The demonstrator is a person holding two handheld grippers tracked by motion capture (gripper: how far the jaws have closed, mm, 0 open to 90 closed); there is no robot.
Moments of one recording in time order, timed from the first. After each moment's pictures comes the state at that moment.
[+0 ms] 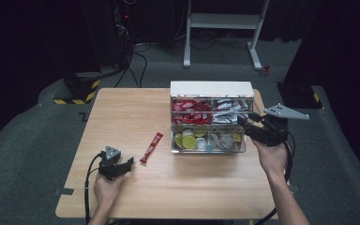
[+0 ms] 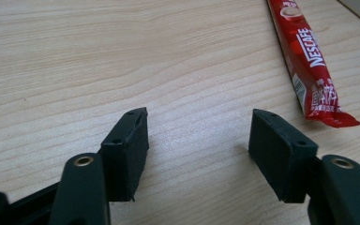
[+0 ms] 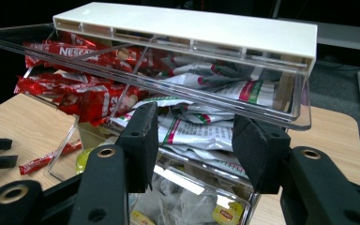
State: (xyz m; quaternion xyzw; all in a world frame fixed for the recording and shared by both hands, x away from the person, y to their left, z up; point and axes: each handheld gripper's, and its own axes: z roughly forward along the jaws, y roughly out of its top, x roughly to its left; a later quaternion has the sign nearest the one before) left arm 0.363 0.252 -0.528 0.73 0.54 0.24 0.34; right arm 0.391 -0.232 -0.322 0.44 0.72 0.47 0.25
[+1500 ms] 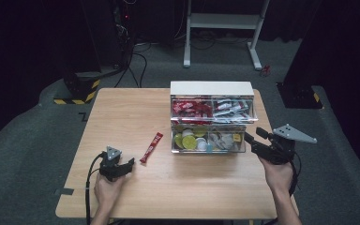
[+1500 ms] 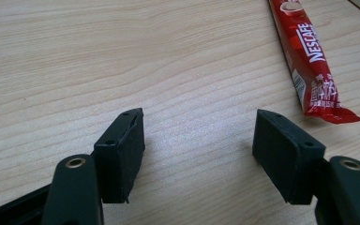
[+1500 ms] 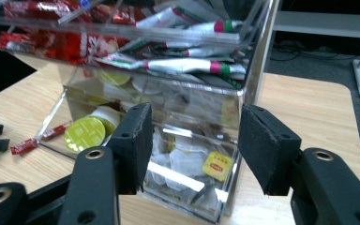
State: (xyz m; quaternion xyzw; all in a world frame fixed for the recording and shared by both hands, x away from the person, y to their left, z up) left arm 0.362 0.251 -0.528 0.73 0.54 0.25 0.33; right arm 0.363 -0.261 -0.368 0.46 0.71 0.48 0.25
